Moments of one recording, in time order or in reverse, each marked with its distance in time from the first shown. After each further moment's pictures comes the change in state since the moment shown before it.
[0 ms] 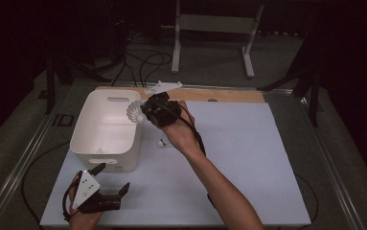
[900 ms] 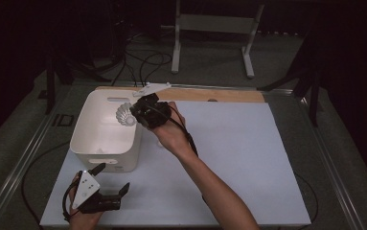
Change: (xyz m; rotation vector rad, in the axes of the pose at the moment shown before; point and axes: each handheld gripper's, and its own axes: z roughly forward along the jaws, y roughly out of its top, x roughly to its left) left arm 0.000 0.000 0.000 -0.002 -0.003 -0.003; right arm 0.018 0.007 0.012 0.006 0.059 -0.020
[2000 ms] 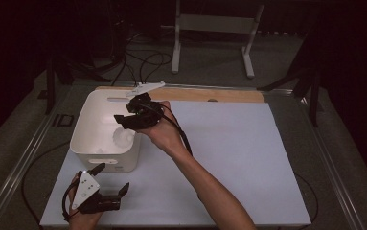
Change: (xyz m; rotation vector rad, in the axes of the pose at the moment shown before) left arm 0.000 0.000 -0.001 0.000 0.004 0.002; right arm 0.006 0.005 0.013 -0.004 0.129 0.029
